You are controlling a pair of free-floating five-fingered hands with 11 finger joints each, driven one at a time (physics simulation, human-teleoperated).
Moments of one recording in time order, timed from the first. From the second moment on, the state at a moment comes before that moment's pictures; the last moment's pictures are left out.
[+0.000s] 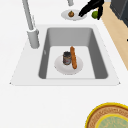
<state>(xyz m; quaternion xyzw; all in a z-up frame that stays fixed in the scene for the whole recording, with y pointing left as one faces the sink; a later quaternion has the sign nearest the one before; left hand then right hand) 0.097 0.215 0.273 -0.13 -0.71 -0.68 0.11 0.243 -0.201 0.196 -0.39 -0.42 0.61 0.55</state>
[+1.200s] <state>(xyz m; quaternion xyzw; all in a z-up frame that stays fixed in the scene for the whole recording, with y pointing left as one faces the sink) 0.098 0.215 0.273 -0.13 -0.71 -0.68 0.11 0.348 -0.137 0.258 -0.47 -0.51 0.55 0.47</state>
